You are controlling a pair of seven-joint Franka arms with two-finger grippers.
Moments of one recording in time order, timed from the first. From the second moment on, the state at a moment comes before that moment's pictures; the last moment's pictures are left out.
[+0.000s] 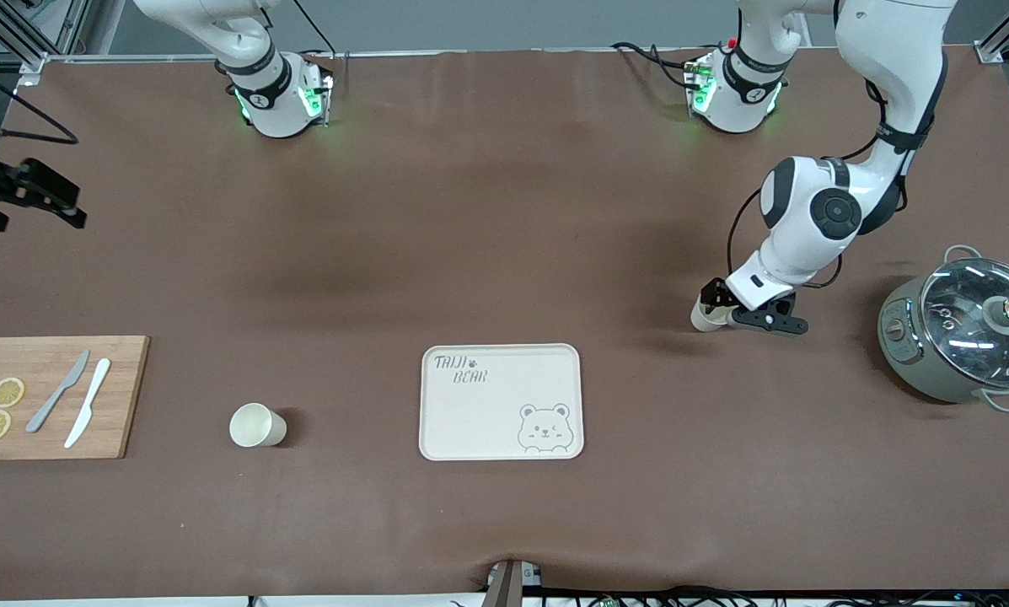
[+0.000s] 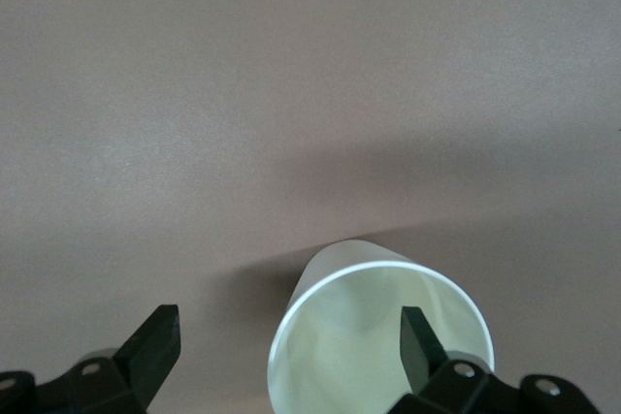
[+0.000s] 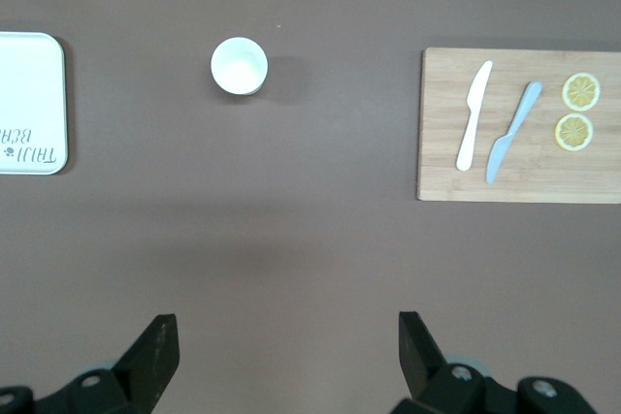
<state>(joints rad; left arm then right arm) -0.10 0.28 -0.09 -2.34 -0.02 2.71 0.04 0.12 -0.05 -0.14 -1.63 -0.01 1.62 -0.06</state>
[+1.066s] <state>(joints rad) -0.11 0.30 -0.09 -2.34 -0.02 2.71 0.04 0.15 0.44 -0.15 -1.58 0.10 2.07 0.04</state>
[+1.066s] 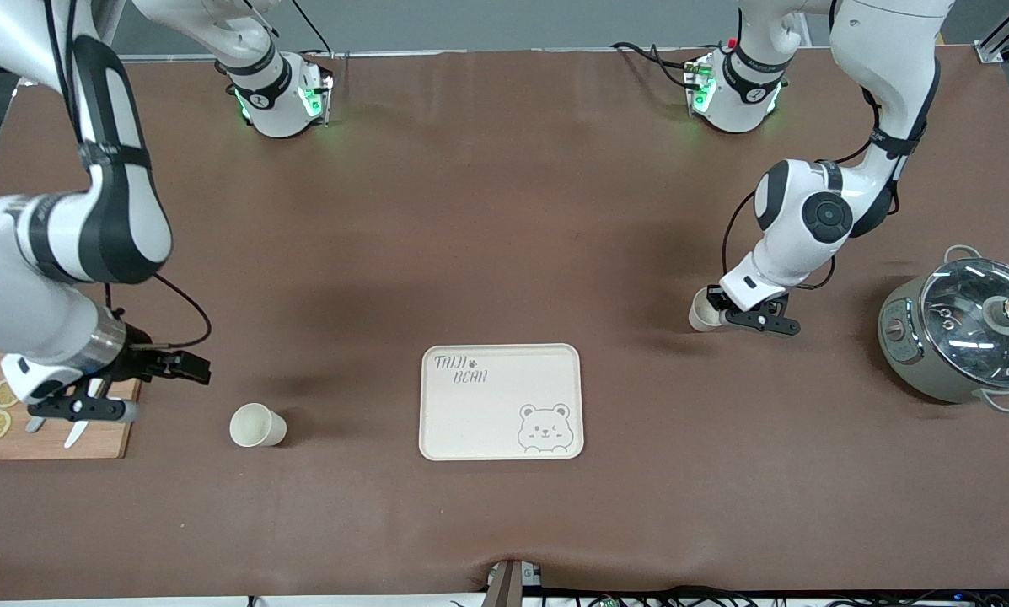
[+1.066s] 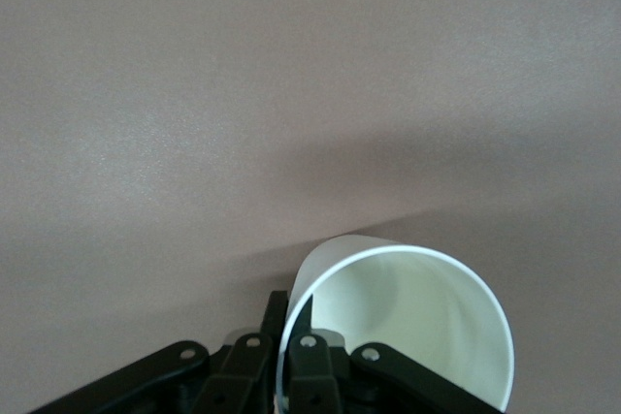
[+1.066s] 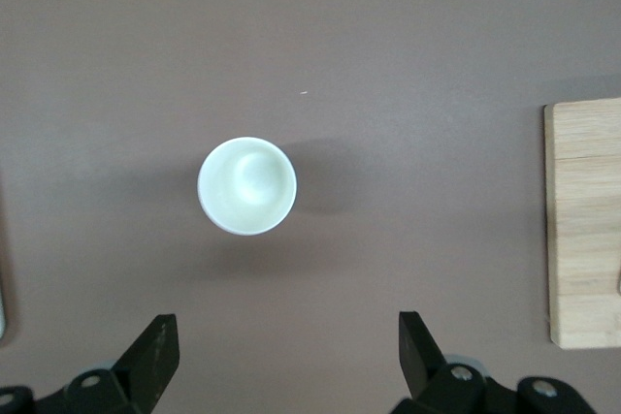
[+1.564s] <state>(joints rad) -0.16 0.30 -0.09 -2.20 -0.02 2.61 -0.13 0.14 0.59 -0.15 -1.58 0.16 2.23 0.05</state>
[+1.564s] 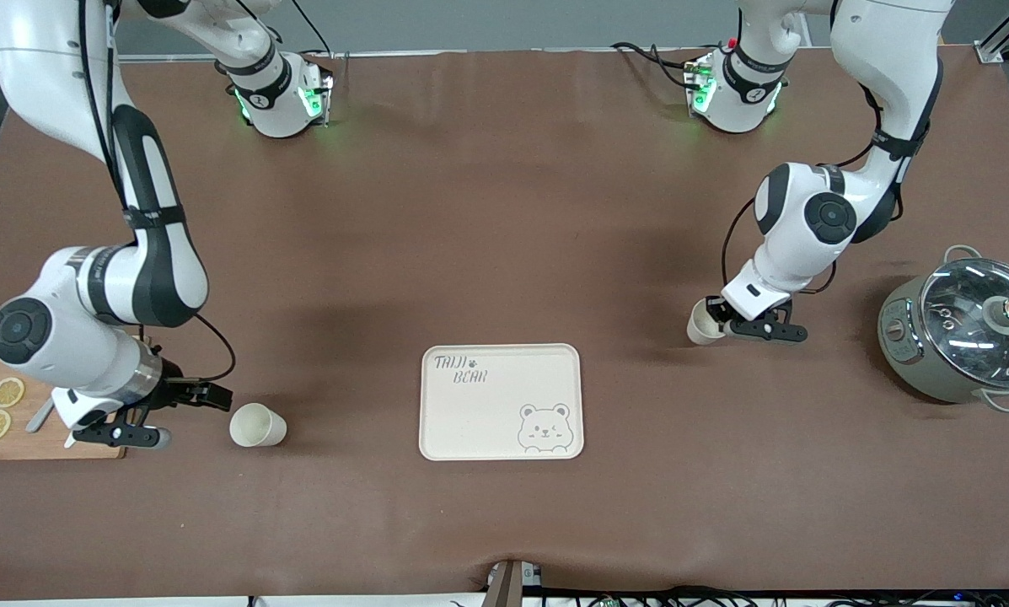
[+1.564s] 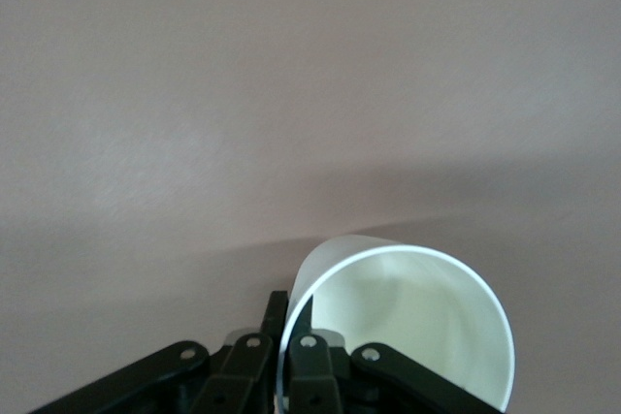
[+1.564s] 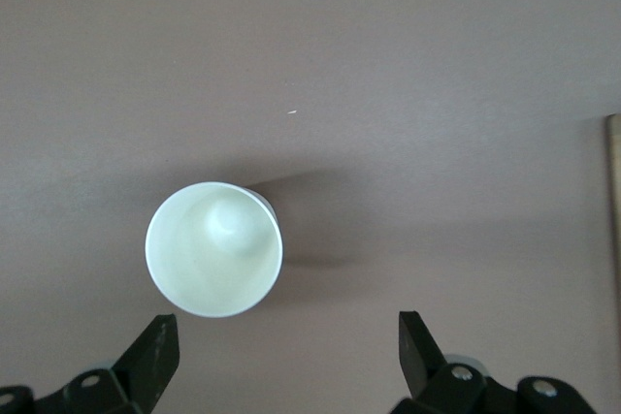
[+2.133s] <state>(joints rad) -0.30 0.53 -0.09 -1.62 -0.02 2.21 -0.52 0.15 0.69 -0.15 -1.55 0.18 2.33 0.04</state>
